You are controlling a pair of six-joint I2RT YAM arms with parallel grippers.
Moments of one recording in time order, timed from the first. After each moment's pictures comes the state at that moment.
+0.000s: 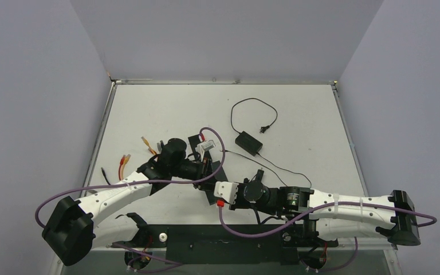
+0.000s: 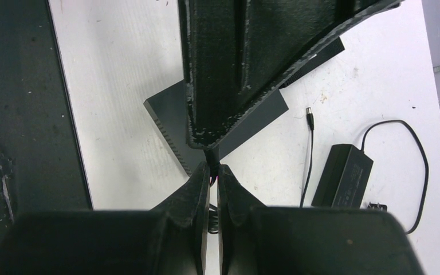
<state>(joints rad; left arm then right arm) -0.72 1.14 0.62 0.02 0.87 -0.71 1.35 1.00 0.71 -0.31 0.24 -0.35</state>
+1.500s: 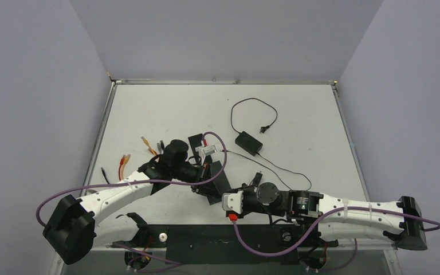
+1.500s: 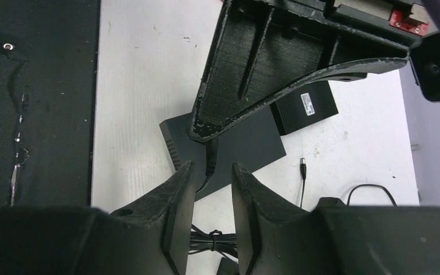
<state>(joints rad) -0.72 1.15 0.62 -0.07 0.94 -0.68 1.35 0.86 0.59 -0.17 0.07 -0.53</state>
